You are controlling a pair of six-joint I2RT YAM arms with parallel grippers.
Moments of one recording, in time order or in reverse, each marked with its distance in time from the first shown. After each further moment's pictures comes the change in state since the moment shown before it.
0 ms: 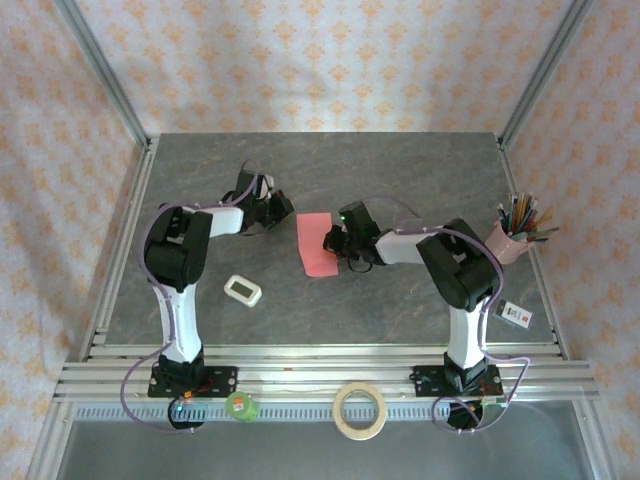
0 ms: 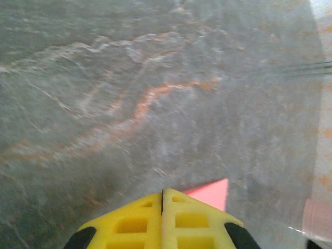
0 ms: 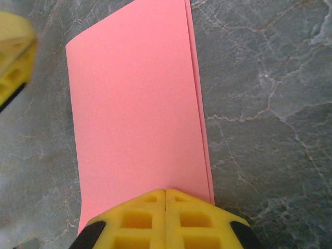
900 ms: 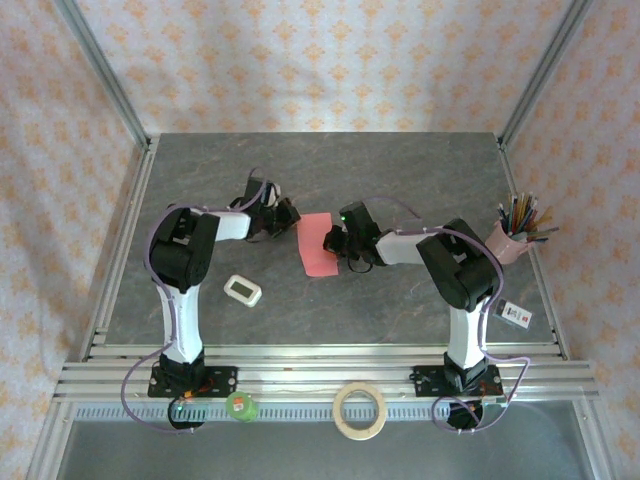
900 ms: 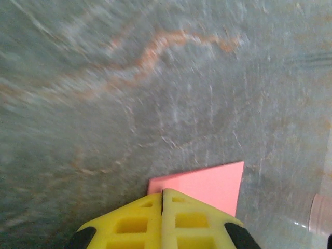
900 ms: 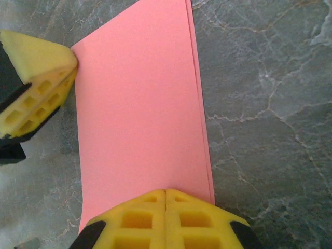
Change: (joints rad) left arm -0.029 0.037 -0.016 0.004 -0.039 -0.036; right arm 0.000 -0.001 -0.007 0.014 -0.002 0.001
